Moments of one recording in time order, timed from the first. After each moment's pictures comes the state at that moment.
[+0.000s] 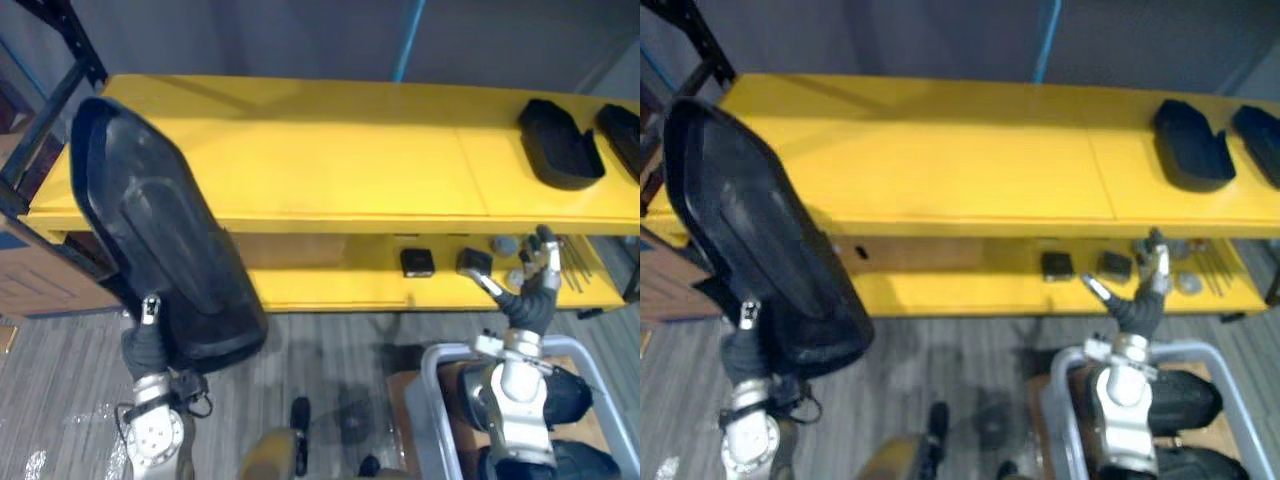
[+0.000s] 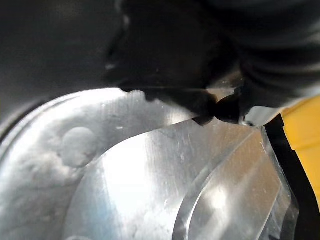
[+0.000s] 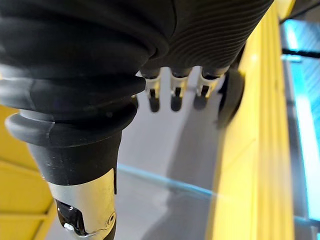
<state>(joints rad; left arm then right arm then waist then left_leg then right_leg) 0.31 0.05 0.13 -0.33 -0.14 -0.30 0.22 0.06 -0.15 -0.18 -0.04 0.00 -0.44 -0.28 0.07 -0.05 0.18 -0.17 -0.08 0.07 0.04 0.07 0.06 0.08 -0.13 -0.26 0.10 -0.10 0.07</state>
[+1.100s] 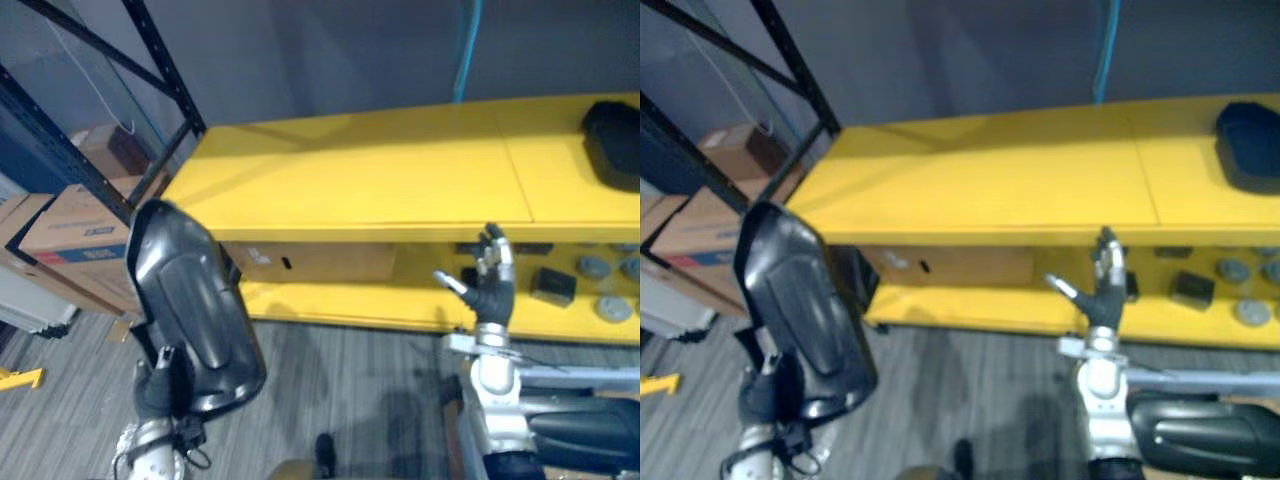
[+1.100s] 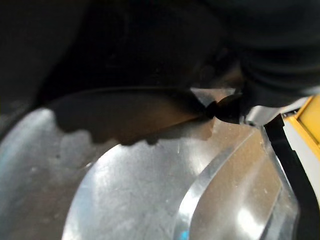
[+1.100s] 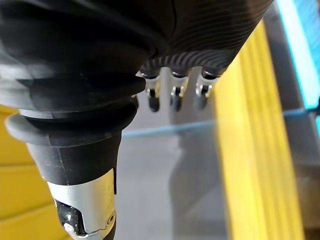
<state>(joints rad) 0.43 0.00 0.21 -0.22 -0.02 -0.17 0.12 0.00 -0.12 -0.07 0.09 0.06 -0.46 -0.27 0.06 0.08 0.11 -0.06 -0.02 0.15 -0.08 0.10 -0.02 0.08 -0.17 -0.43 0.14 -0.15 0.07</state>
